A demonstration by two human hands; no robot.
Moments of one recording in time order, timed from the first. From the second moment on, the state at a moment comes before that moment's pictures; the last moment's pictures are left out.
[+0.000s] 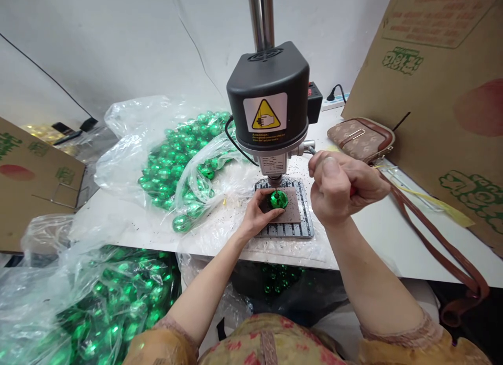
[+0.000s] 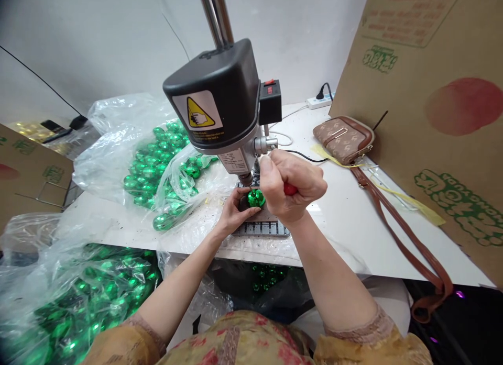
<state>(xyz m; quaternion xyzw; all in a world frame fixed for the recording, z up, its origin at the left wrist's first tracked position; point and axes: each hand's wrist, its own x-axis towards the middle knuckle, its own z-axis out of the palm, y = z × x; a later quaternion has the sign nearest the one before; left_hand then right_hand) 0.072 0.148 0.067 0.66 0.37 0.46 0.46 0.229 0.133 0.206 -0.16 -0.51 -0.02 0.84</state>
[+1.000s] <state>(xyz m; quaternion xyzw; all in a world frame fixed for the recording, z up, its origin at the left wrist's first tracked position) 0.039 0.021 0.030 0.90 0.18 0.35 0.17 0.228 0.128 0.246 -0.31 -0.47 0.06 0.82</state>
